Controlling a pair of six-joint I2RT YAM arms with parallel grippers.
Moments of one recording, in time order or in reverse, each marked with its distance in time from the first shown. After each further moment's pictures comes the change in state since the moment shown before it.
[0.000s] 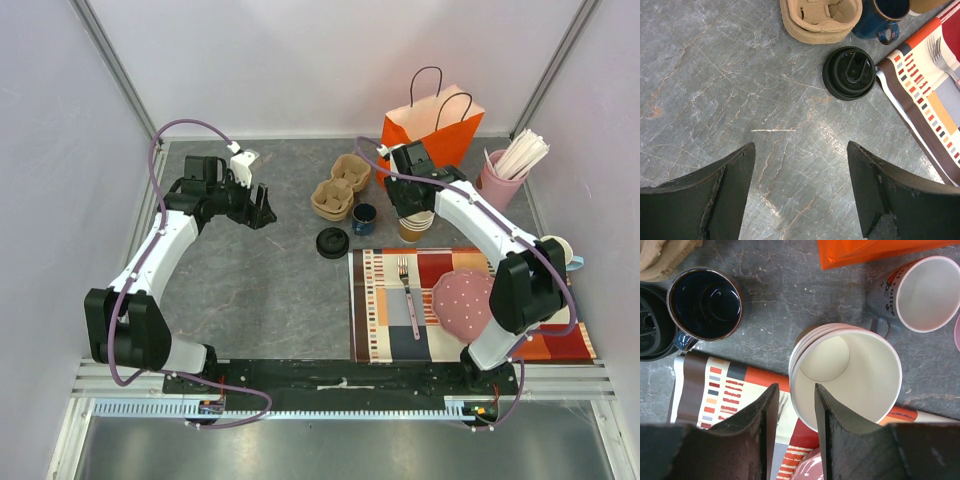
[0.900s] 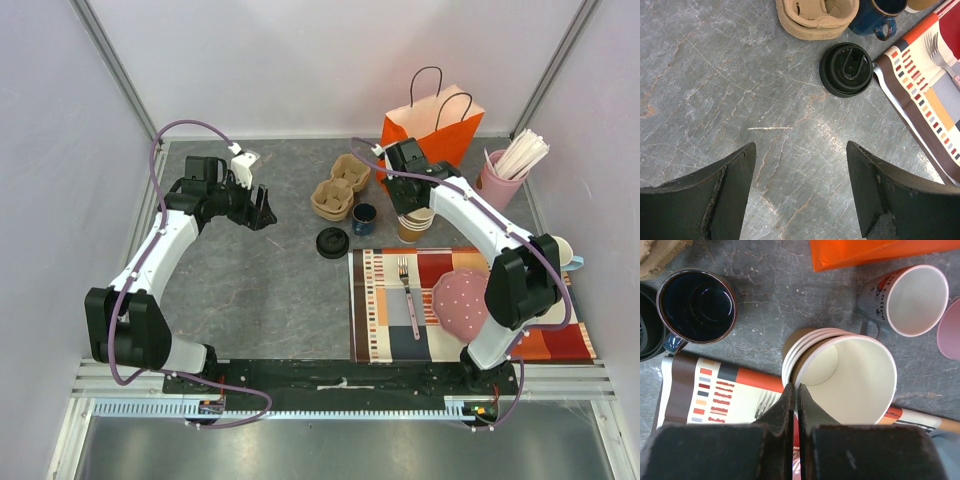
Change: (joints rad) left arm 0.000 0.004 0.000 -0.014 0.013 0.006; right arm 0.016 0.044 0.055 -0.037 0.055 -0.033
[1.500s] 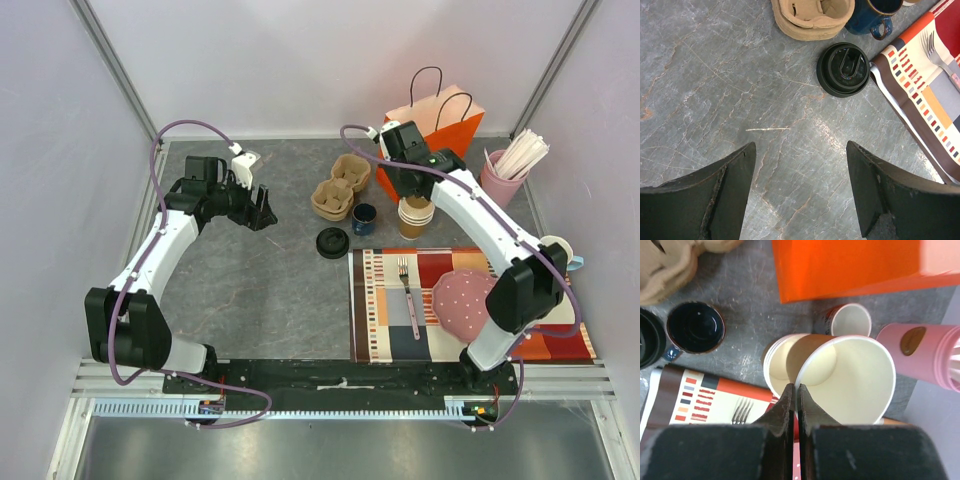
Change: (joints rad) left arm 0.000 0.000 0.000 0.000 0.014 0.008; right arm 0.054 -0.015 0.158 -0.081 0.146 -0.100
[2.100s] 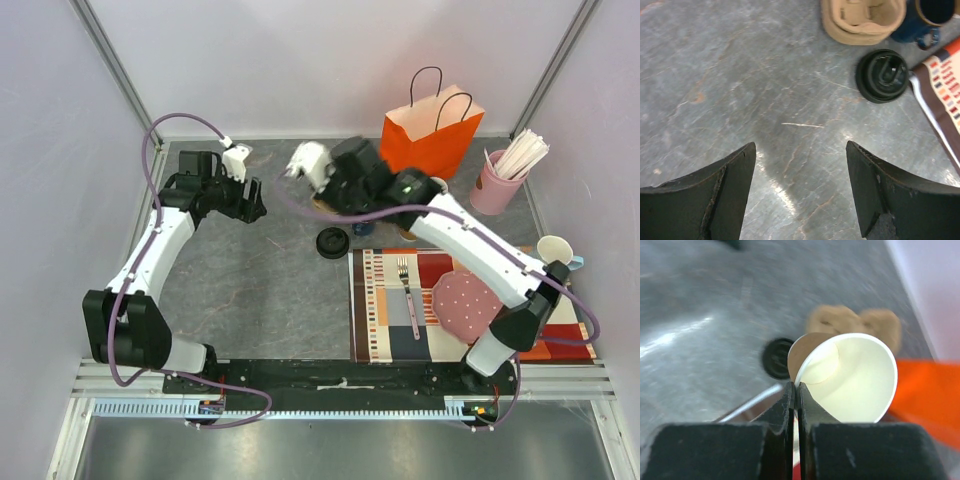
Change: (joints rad) left arm 0.017 0.000 0.045 -0.017 -0.132 0.003; right arm 0.327 -0.074 0.172 0.019 -0.246 -0.201
